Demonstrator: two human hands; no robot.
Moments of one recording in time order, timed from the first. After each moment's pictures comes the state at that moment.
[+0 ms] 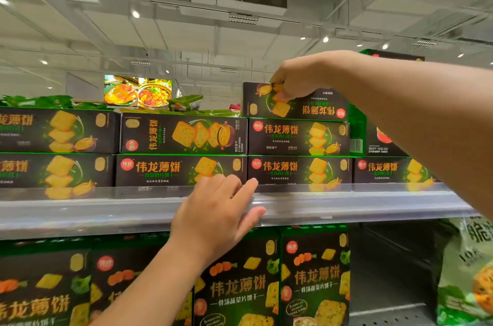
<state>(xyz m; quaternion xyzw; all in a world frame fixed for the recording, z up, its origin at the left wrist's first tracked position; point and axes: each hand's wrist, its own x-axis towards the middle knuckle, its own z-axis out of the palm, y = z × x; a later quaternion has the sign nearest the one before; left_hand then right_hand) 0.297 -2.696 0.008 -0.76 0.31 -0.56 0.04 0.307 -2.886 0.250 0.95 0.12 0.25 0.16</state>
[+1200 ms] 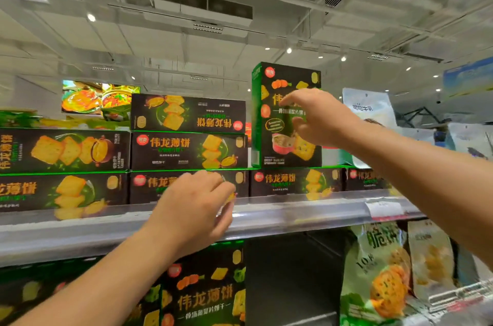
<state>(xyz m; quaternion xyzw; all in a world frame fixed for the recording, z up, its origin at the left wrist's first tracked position) 0.288 -2.852 0.048 -0.78 0.37 -0.51 0.03 0.274 -3.109 0.185 0.86 0.16 0.48 0.02</state>
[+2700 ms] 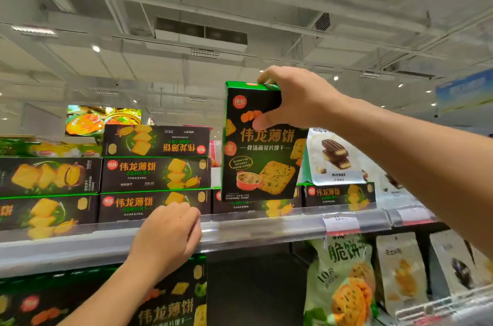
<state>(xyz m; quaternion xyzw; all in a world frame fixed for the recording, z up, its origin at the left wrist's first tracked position) 0.297 -2.887 0.023 -0.81 0.28 -0.52 0.00 0.181 -3.133 0.235 0.85 0.18 0.49 0.01</state>
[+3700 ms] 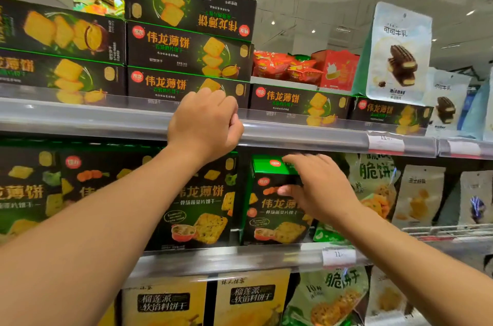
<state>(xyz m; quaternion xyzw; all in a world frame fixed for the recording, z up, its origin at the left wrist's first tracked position) 0.306 -2.889 0.013 -0.79 0.23 -0.56 -0.03 0.266 -3.133 -0.054 0.89 0.21 0.41 0.05</state>
